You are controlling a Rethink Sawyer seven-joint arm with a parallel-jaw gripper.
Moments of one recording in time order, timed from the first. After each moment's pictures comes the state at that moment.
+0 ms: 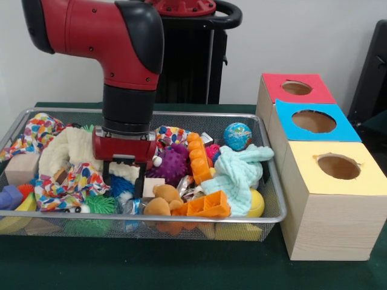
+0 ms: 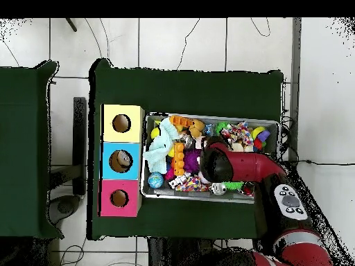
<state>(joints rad) -0.50 -0.46 0.10 1.57 -0.47 0.10 1.57</state>
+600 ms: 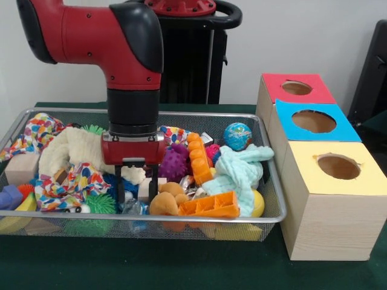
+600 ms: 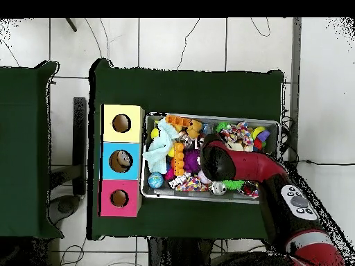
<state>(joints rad) -0.61 -0.47 0.26 1.63 -0.47 0.09 1.57</state>
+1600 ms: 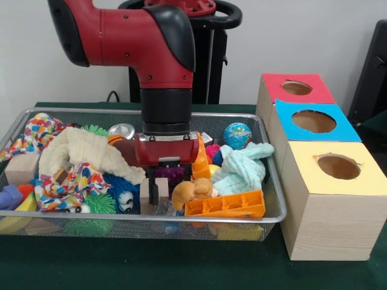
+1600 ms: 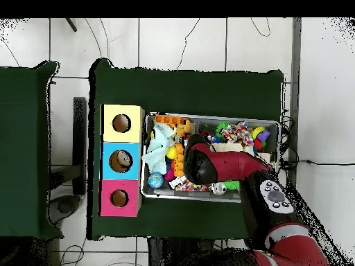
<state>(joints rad) -0.48 -0.47 0.20 1.64 -0.51 0.00 1.57</state>
